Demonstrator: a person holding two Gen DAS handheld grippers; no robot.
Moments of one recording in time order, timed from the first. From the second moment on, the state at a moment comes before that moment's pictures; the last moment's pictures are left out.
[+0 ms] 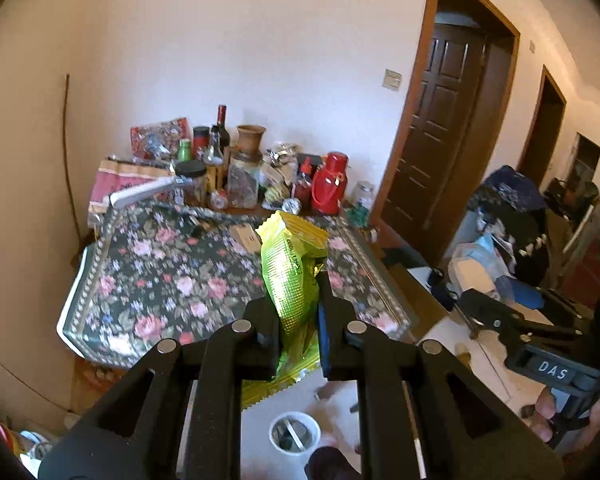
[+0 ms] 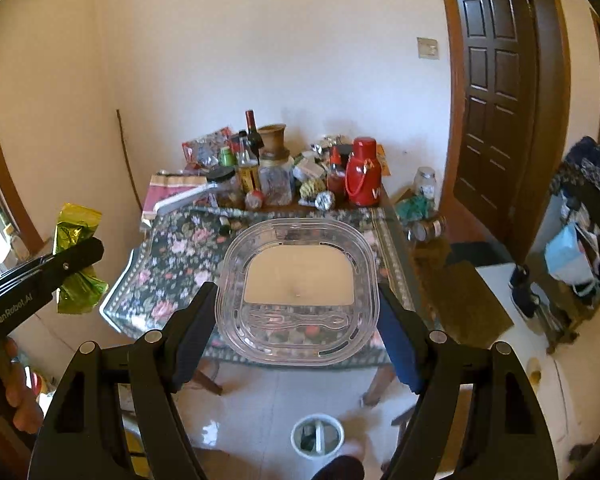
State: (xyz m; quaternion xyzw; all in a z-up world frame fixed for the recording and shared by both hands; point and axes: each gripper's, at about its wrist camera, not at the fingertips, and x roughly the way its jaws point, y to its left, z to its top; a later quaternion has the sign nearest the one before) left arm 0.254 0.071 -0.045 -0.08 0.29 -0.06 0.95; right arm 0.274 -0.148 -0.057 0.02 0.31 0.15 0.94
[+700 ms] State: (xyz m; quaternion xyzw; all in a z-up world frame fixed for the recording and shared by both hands) left arm 0.276 0.039 -0.182 -0.08 0.45 -0.03 0.89; right arm 0.275 -0.165 -0.163 0.00 0.45 0.14 0.88
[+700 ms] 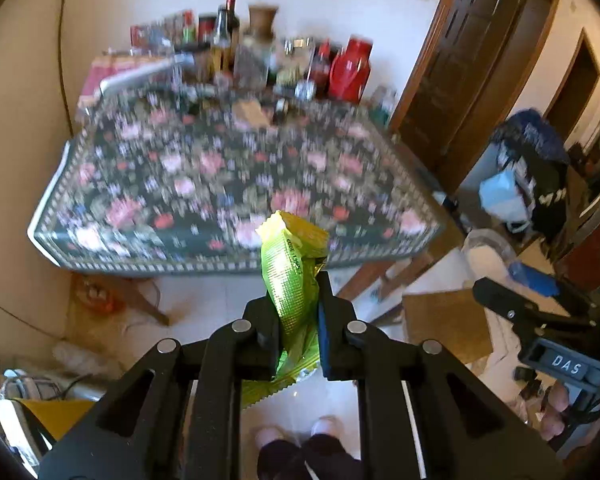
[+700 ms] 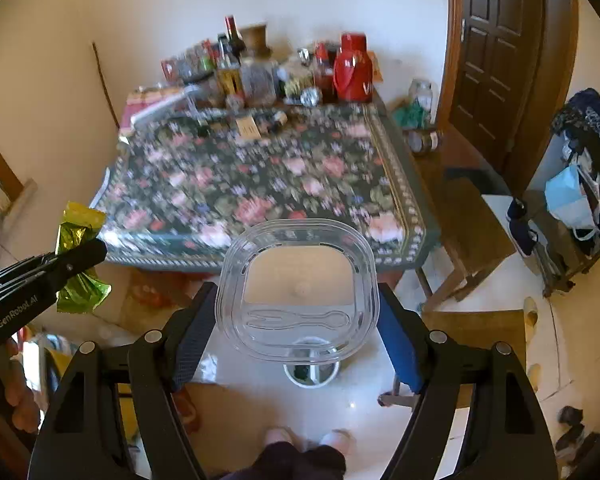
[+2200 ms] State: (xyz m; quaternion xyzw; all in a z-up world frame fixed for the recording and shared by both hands) left arm 0.347 0.026 -0.594 -0.12 0.58 -0.01 0.80; right arm 0.349 -0.151 -0.555 0.01 0.60 0.21 0.77
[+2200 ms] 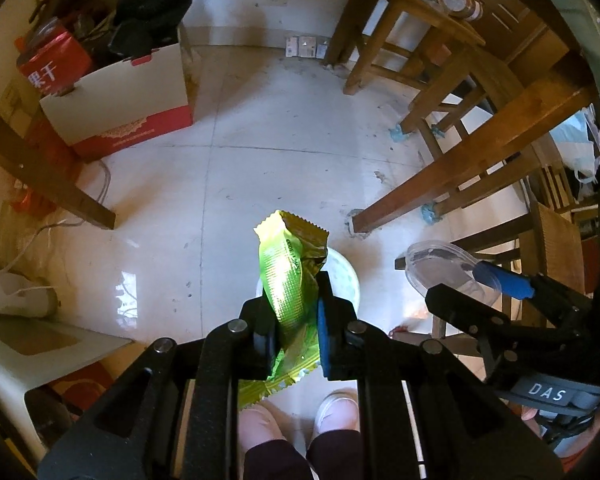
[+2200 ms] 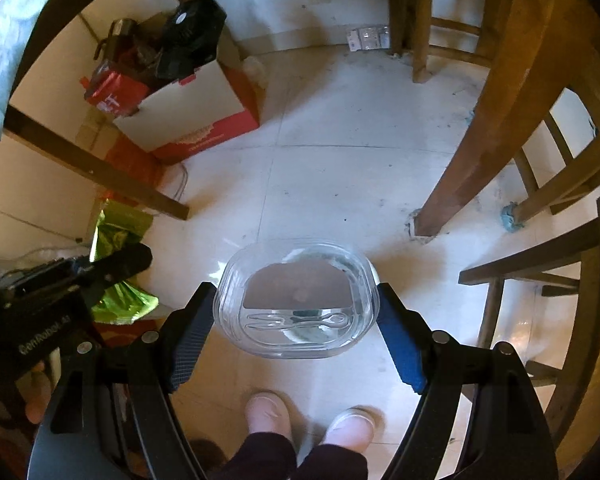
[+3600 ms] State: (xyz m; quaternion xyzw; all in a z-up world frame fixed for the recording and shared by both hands) left arm 0.346 -0.016 -0.512 -0.09 0.60 -0.04 0.79; right arm 0.351 -0.200 -0.463 0.02 0.57 0.15 0.81
